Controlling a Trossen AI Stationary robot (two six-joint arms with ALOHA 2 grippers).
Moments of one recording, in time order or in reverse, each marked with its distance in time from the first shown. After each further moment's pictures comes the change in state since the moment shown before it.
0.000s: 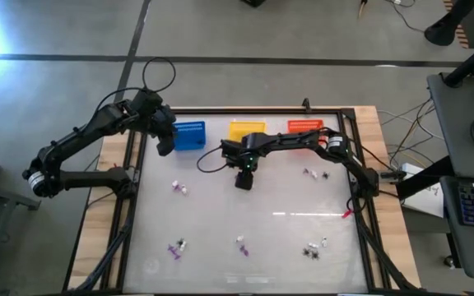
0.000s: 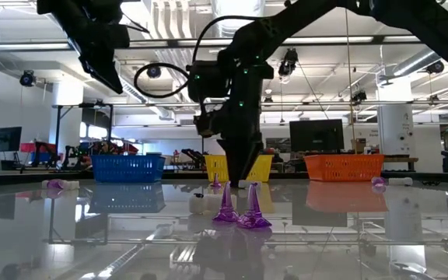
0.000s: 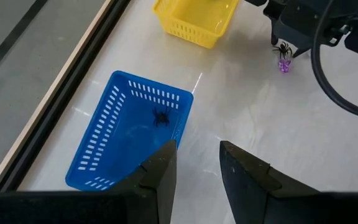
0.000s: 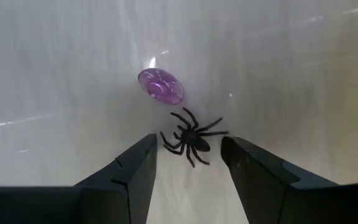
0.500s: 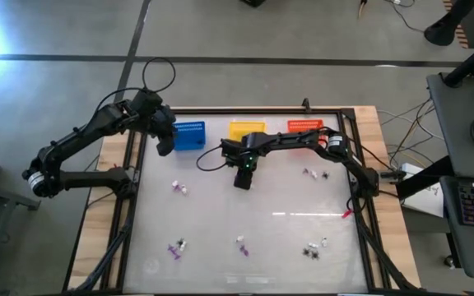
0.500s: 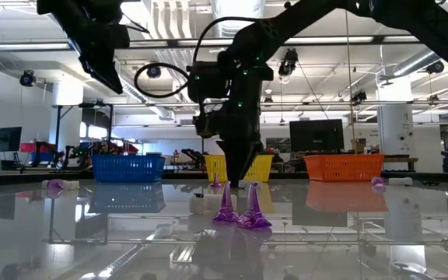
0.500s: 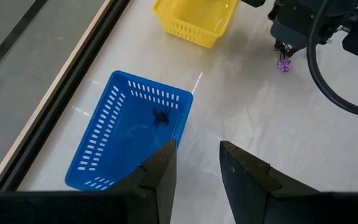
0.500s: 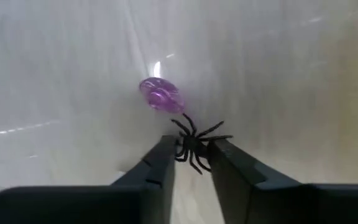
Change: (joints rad) left arm 0.000 0.000 -0.001 0.000 0.000 0.001; right arm 0.000 0.054 -0.001 0.017 -0.010 0.032
